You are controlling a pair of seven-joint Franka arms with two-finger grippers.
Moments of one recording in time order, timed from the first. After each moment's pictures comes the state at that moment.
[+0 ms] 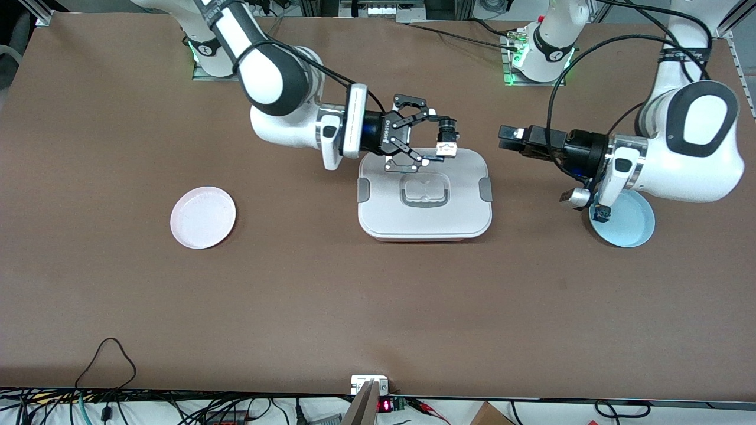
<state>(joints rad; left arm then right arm) 0.06 0.23 -0.12 -1.83 -1.30 1.47 0.16 0.80 0.43 -0.07 -1.67 2.19 2.26 -2.01</state>
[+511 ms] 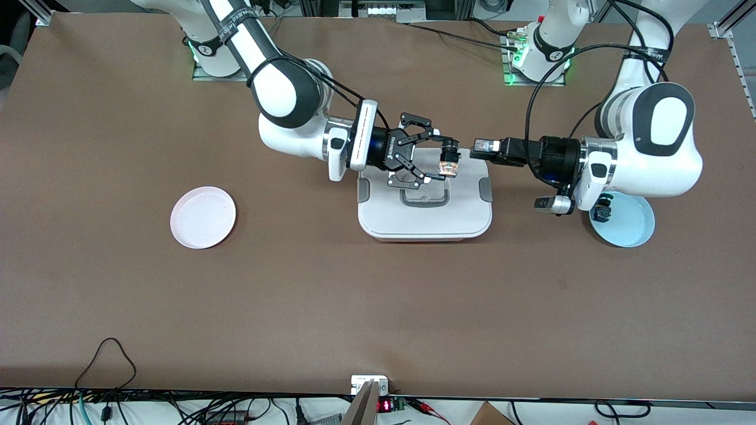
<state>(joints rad) -0.02 0.23 -0.13 -1.87 -1.49 1.65 0.17 0.80 0.48 -0.08 -1.62 2.19 2.31 -2.06</state>
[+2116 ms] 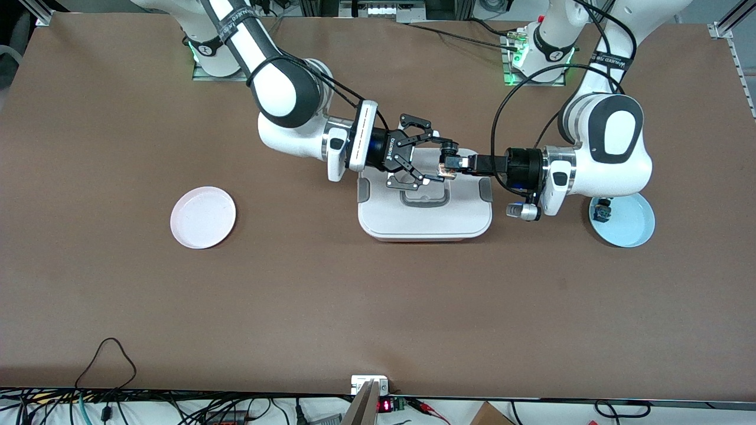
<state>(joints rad) -0.10 0.27 -0.13 -1.93 -1.59 1.76 0.25 0.80 0.48 -0.08 -1.62 2.19 2.32 -2.07</state>
